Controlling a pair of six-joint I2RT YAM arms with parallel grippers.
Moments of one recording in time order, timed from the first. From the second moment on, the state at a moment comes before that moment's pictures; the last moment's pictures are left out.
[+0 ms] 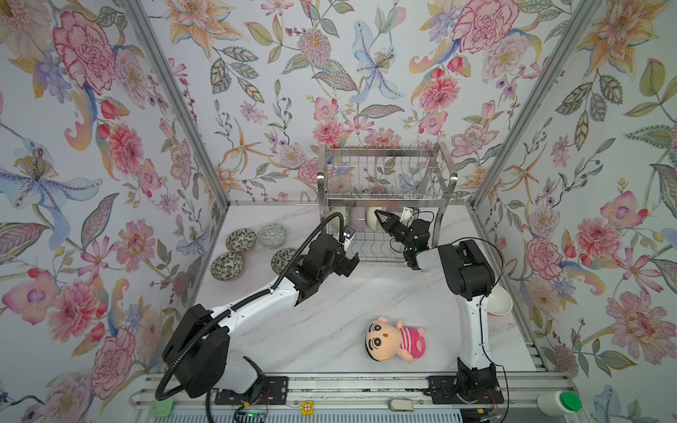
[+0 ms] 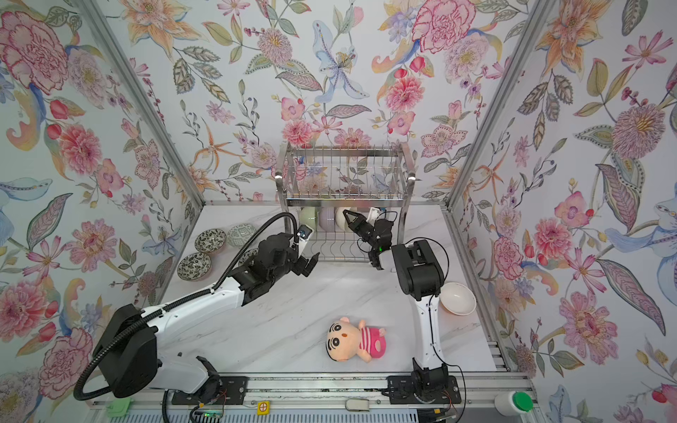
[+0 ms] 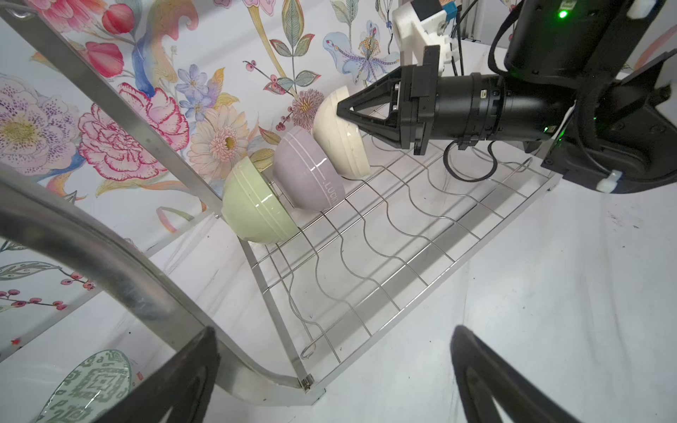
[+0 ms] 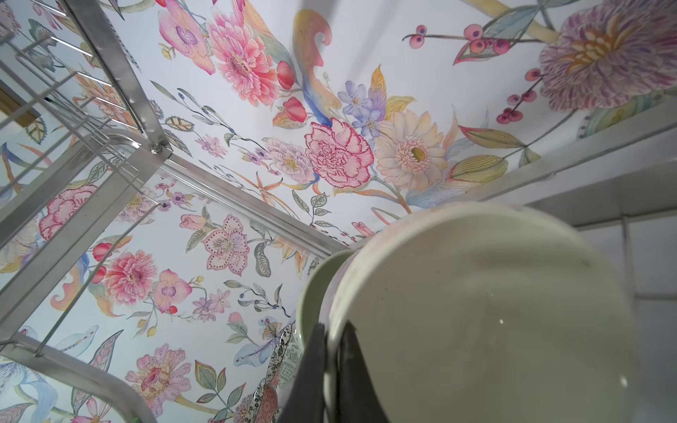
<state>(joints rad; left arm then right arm) -0.73 1.44 0.98 0.03 -0.21 0.18 0.27 2.29 1.27 1.16 -0.49 1.10</state>
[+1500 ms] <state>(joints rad) -0.74 1.52 1.07 0.01 -0.21 0.21 0.25 2.34 1.27 1.23 -0.52 1.13</state>
